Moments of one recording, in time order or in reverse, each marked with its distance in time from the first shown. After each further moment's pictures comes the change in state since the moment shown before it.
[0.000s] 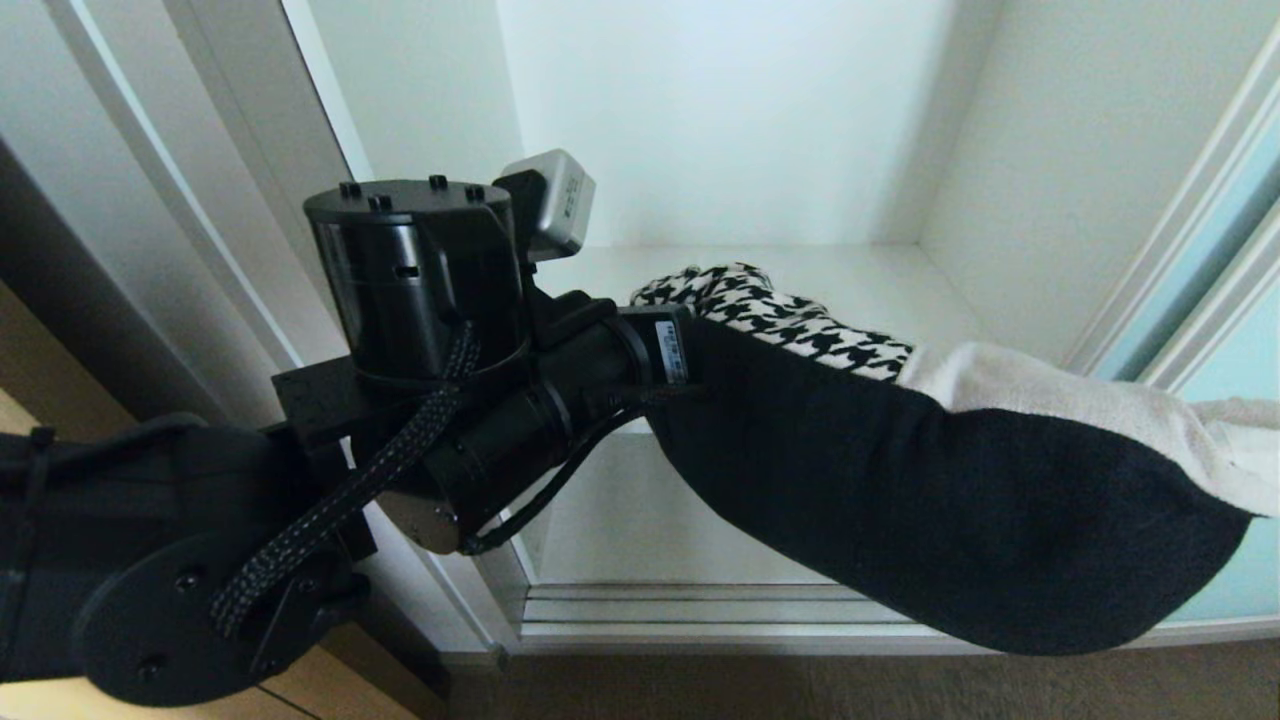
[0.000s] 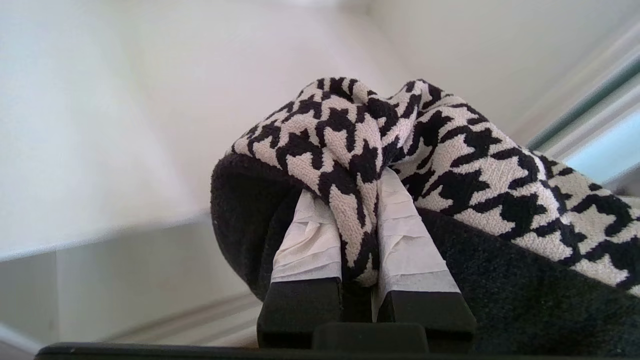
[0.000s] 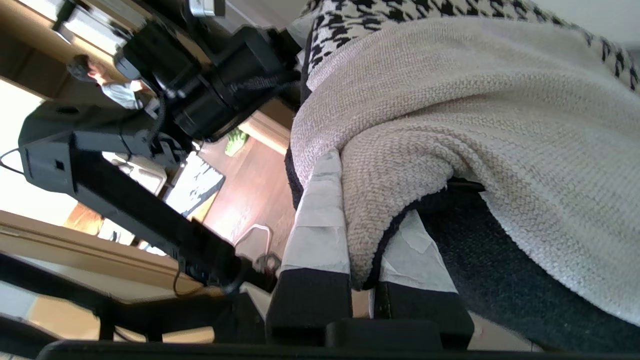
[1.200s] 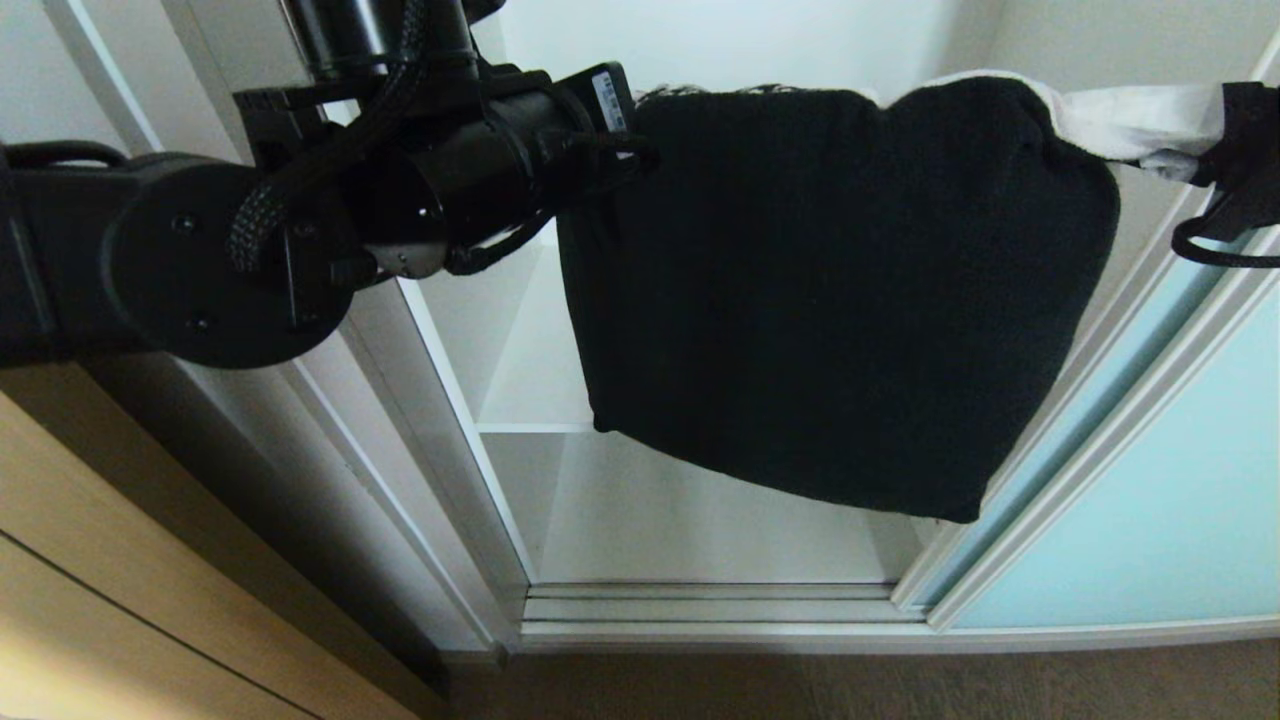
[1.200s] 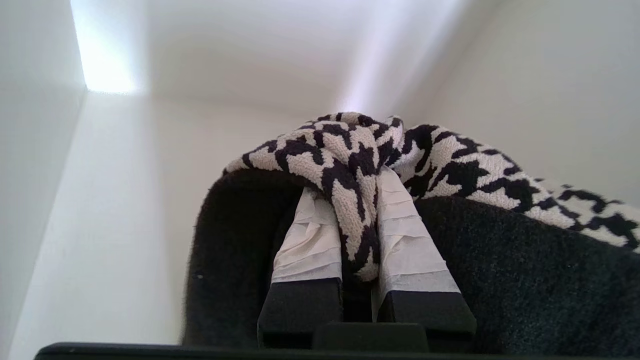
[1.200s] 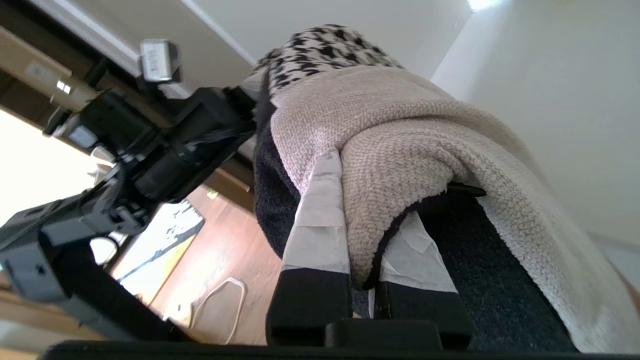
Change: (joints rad) left arm 0.173 0.114 -0.563 0.294 0.006 0.007; right arm -0.008 0.455 -0.593 0.006 -0.042 -0.005
